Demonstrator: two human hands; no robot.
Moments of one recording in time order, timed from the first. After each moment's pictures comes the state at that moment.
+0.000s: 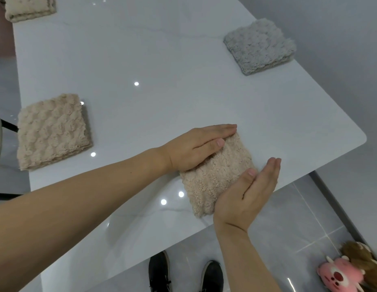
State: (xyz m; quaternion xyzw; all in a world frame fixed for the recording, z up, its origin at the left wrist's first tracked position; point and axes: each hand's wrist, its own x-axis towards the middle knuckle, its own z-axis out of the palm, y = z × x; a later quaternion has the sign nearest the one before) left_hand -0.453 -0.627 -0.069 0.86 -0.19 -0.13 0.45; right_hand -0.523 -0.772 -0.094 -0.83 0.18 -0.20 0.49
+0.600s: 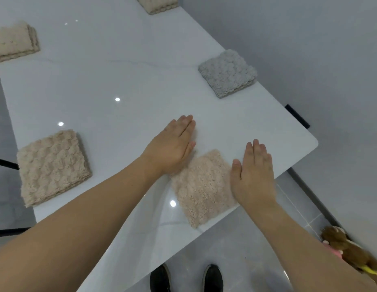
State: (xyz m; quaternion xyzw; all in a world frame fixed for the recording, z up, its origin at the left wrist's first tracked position) left_hand -0.431 -0.602 -0.039 0.98 -0.17 -0.06 0.13; right_hand -0.464 -0.833 -0.037 -0.99 -0.01 0.06 0.13
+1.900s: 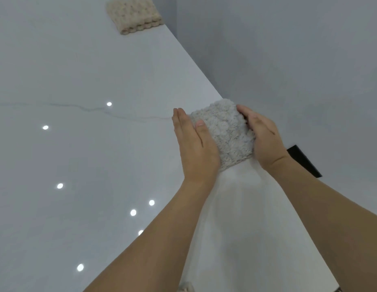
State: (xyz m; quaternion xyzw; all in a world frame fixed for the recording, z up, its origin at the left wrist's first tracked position) left_hand -0.185 -0.718 -0.062 0.75 0.24 0.15 0.59; right_hand -0.117 -0.844 -0.059 -0.75 -0.05 0.13 0.64
